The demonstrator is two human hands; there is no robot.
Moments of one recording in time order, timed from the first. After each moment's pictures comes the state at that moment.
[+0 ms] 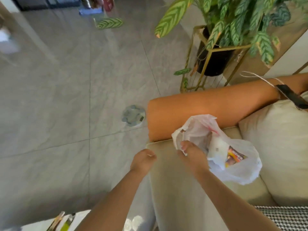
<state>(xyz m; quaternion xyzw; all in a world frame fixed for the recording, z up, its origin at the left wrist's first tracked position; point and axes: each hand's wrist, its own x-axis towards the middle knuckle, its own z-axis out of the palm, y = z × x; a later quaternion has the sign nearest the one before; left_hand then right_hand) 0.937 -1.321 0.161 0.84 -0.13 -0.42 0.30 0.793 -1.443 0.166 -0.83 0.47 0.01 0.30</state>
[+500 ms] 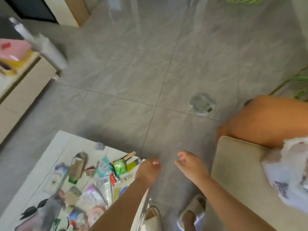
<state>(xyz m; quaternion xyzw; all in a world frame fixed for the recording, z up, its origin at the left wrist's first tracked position) 0.990 -0.989 0.130 0.86 0.06 -0.38 0.34 0.943 -1.157 0.126 -0.90 0.23 0.20 0.31</state>
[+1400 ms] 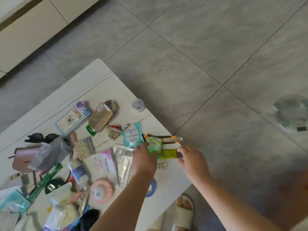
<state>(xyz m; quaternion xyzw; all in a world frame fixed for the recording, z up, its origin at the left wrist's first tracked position) 1.041 -0.831 -0.086 0.85 0.35 -0.24 0.31 1.061 -0.992 -0.114 -0.95 -0.10 0.25 0.16</state>
